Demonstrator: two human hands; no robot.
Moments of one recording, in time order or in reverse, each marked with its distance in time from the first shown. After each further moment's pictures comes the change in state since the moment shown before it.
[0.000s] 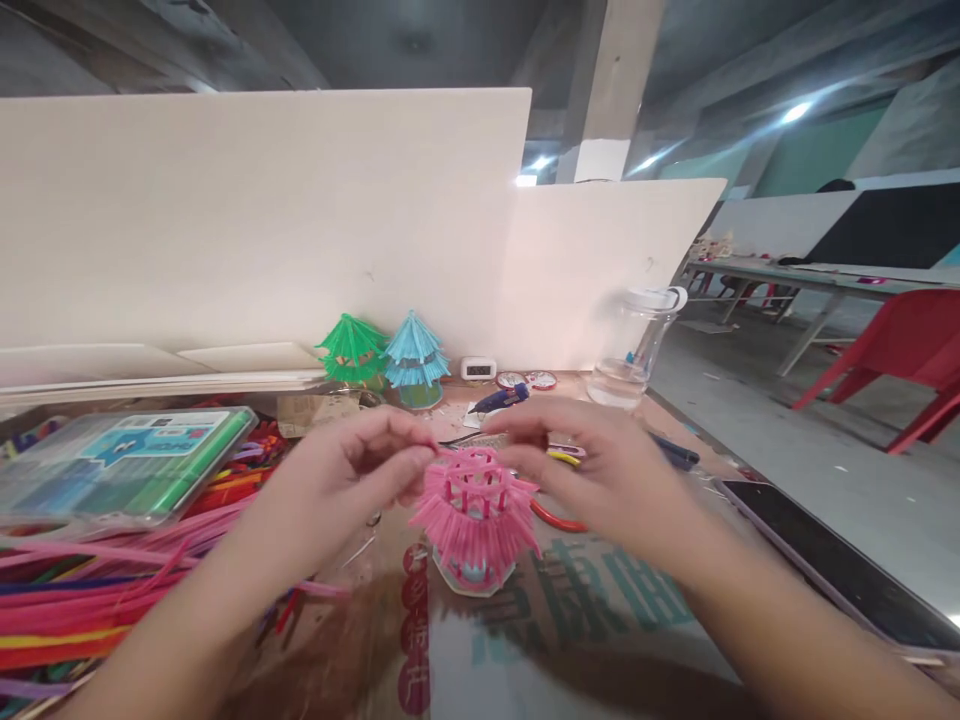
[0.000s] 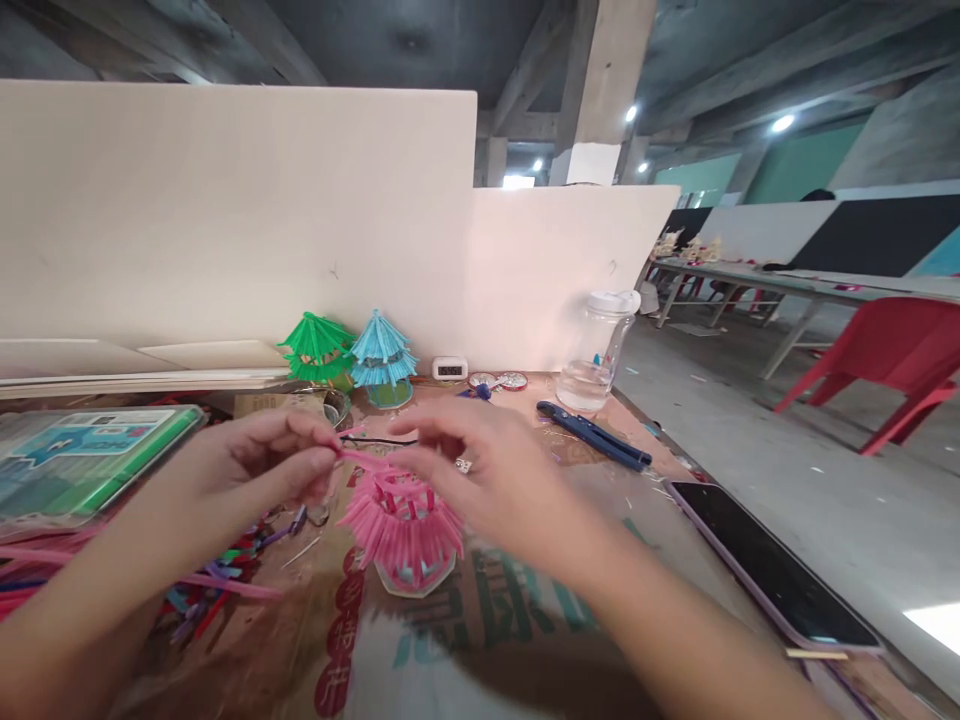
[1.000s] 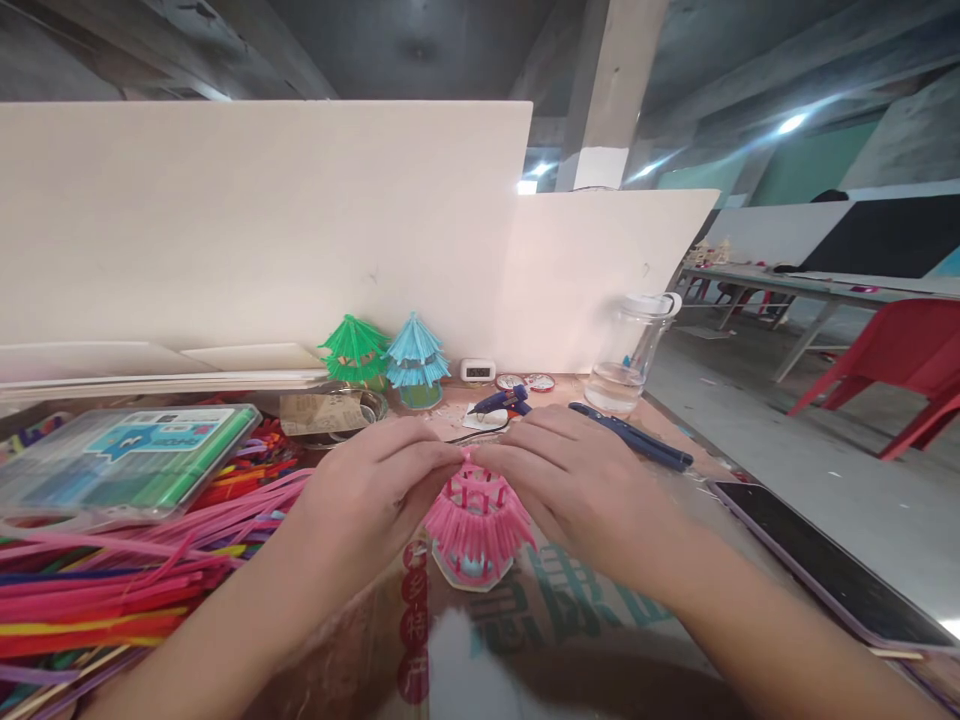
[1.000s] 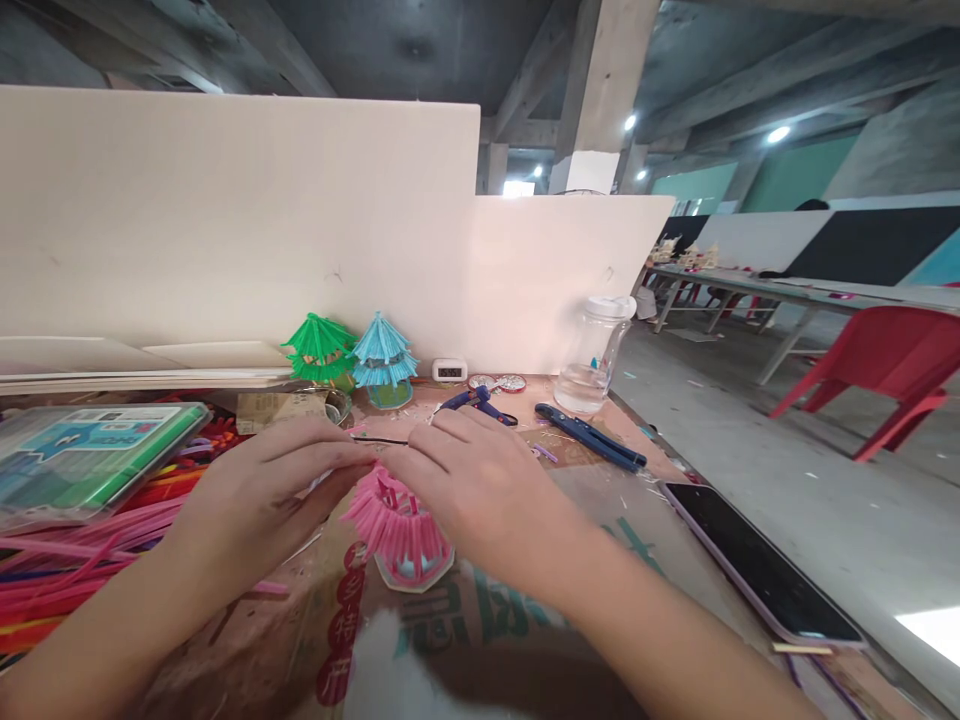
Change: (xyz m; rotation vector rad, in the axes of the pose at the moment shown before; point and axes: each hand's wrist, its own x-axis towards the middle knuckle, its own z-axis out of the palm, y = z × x) left_hand -0.006 -0.010 0.017 0.669 0.234 0.675; right_hand -0.008 0.002 0.007 -0.503 -0.044 -0.542
